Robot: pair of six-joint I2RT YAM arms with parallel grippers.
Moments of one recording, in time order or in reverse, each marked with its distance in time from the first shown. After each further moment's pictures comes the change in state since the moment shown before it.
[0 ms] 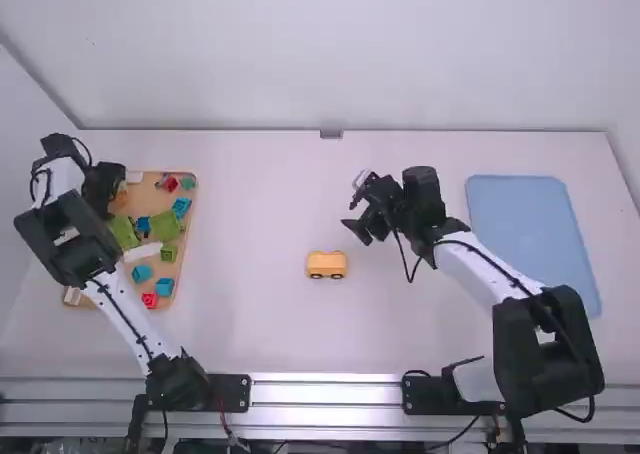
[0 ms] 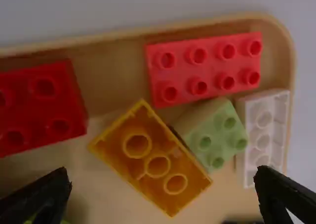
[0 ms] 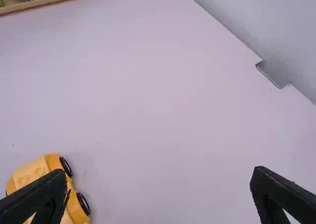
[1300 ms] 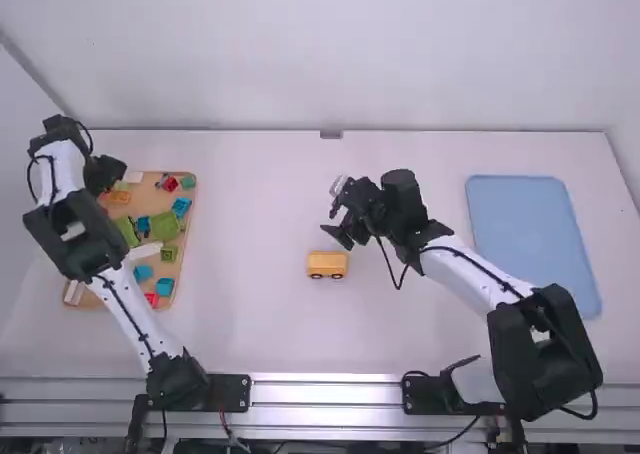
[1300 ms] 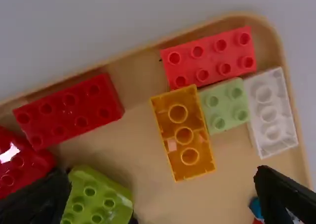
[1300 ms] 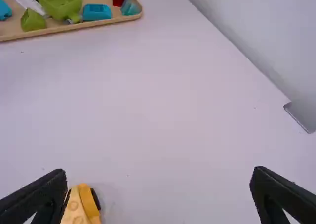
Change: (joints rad) left arm -0.045 0.036 0.214 -0.258 -0.224 0.185; right arm 0.124 0.000 0.000 0.076 0.000 0.025
